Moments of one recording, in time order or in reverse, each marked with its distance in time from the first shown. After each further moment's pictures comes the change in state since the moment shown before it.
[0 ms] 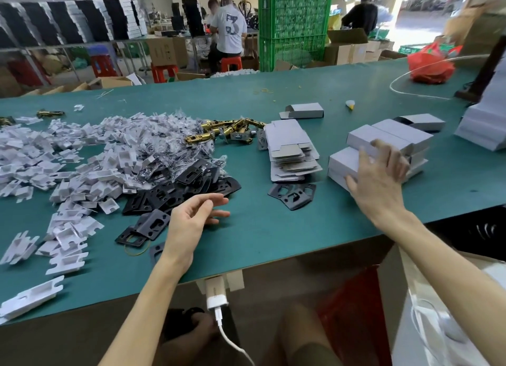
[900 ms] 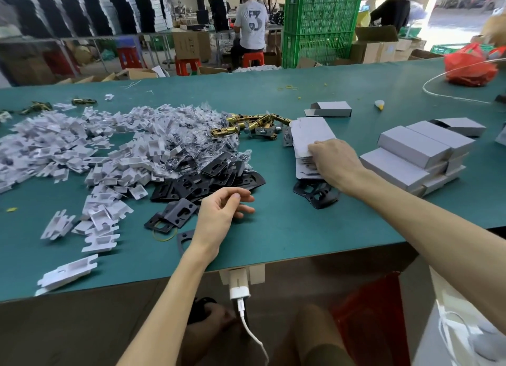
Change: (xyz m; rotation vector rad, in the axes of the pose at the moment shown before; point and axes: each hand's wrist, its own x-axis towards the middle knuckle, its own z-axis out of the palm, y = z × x) left_hand 0.005 -0.009 0.000 -0.029 0.006 -0.021; right_hand 0.054 -0.114 -0.006 -0.047 -0.275 -0.443
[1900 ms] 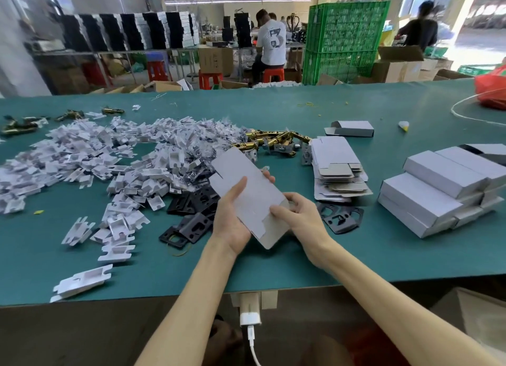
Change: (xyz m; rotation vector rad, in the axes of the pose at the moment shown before) left_hand 0.040 0.026 0.013 -0.990 -0.196 -0.217; right_hand -0.049 -0.112 0.023 1.689 -0.131 0.320
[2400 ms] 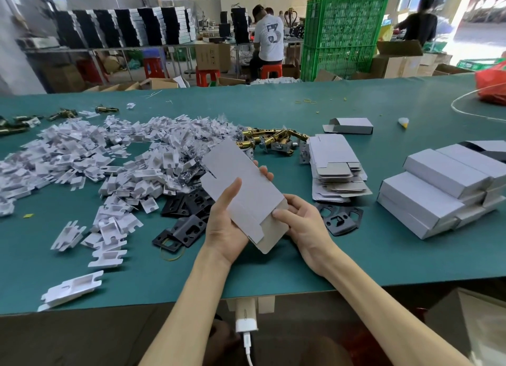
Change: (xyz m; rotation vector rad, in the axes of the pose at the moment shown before) left_hand -0.004 -0.002 -0.004 -0.003 -0.071 0.036; right_hand 0.002 0.013 -0.010 0.314 -0.116 0.035
